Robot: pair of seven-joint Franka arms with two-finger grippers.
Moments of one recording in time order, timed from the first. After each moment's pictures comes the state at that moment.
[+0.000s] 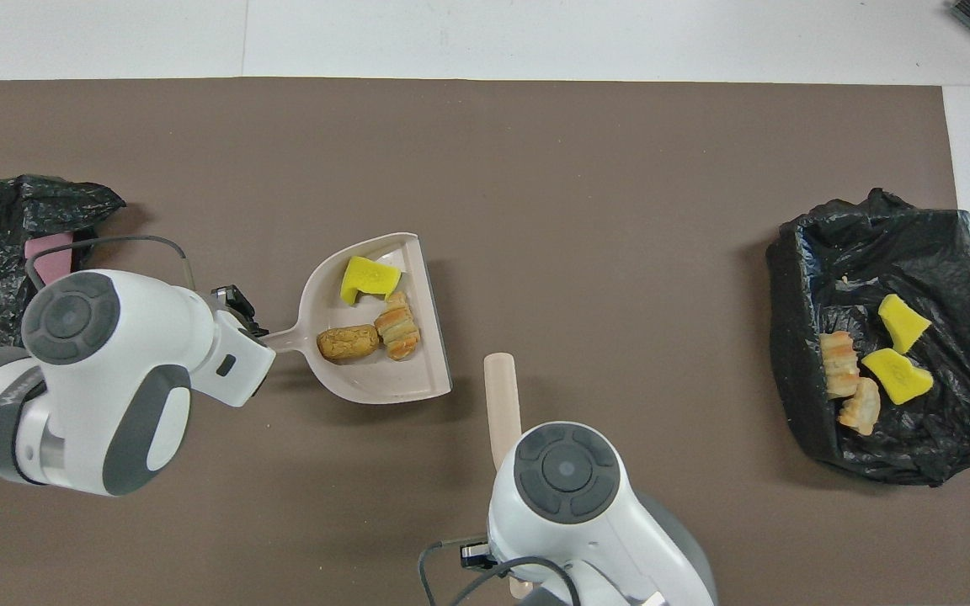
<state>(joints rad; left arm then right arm) -0.28 -0.05 0.01 -2.22 -0.07 2.22 1.18 0.56 -0.11 0.20 -2.16 0.33 1.76 0.60</state>
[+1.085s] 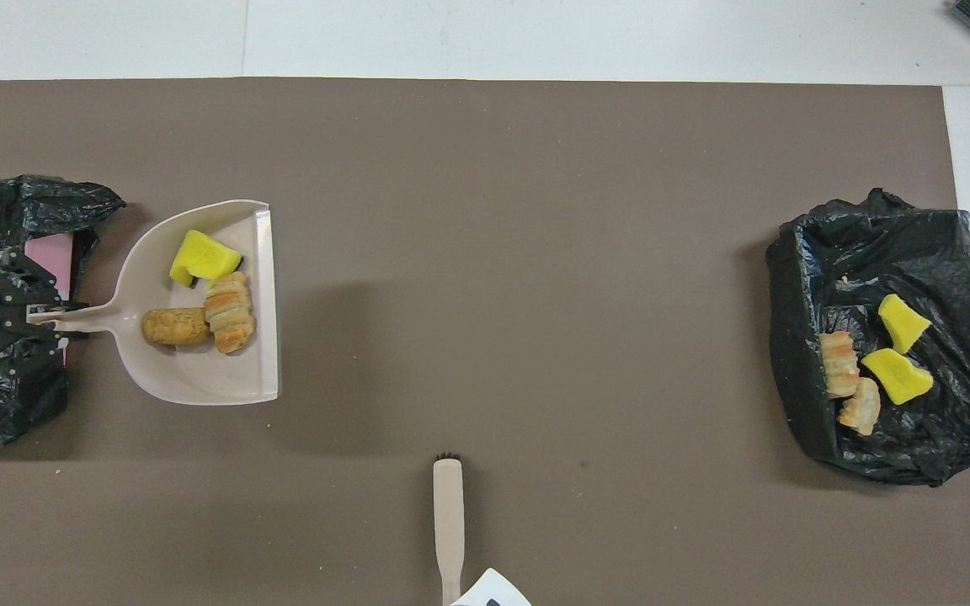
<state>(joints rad) 0.15 -0.07 0.03 -2.01 -0.24 1.92 1.80 0.90 -0.08 0.21 -2.40 0.45 2.17 0.80</state>
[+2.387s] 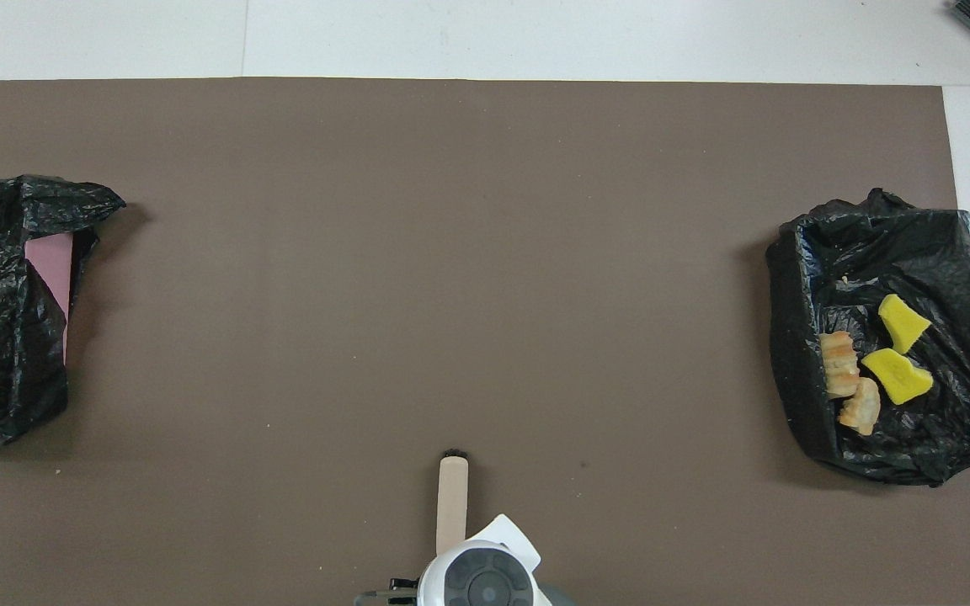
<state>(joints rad) 0.47 0.19 0.03 -1.61 0.34 1.99 2.09 0.77 -0.02 0.19 -2.32 0.45 2.25 0.81</state>
